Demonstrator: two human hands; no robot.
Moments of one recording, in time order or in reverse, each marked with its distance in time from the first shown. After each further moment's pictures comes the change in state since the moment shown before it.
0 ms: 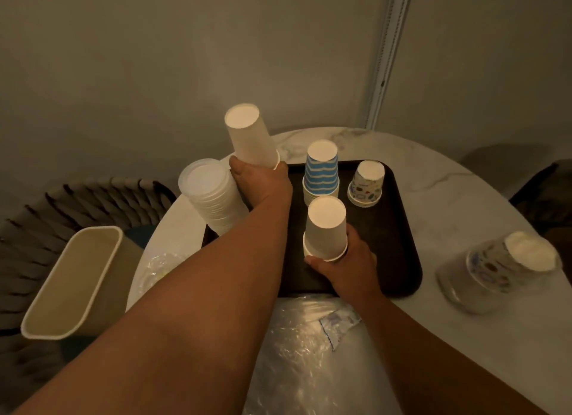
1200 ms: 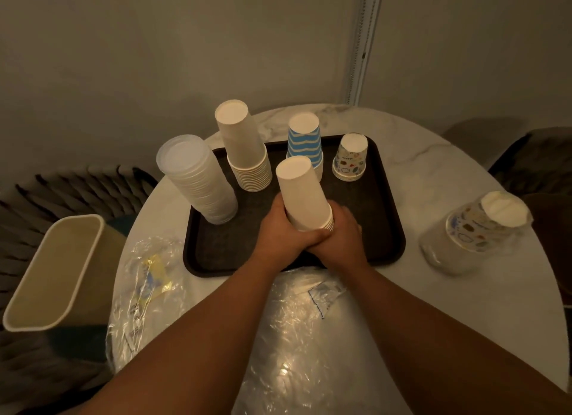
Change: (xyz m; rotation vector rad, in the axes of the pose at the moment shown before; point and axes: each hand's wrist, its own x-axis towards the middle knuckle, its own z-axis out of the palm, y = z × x) left_hand -0.094 -0.078 -0.056 0.039 -0.803 0.182; right_hand -0.002 0.005 0.000 -0.028 0.016 -0.073
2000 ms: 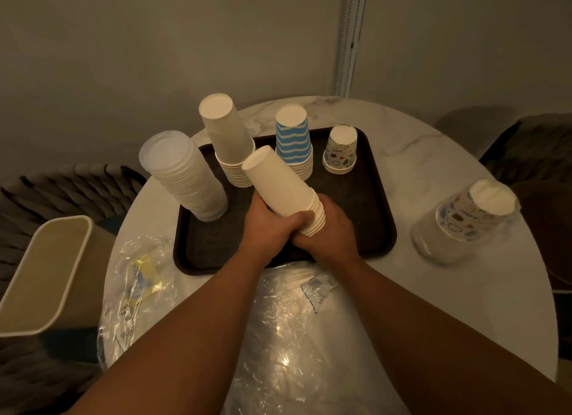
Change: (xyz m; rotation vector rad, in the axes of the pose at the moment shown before) left_hand 0.006 0.000 0.000 -0.134 0.098 -0.081; right_hand -0.003 0.000 -0.001 0.149 -0.005 -0.007
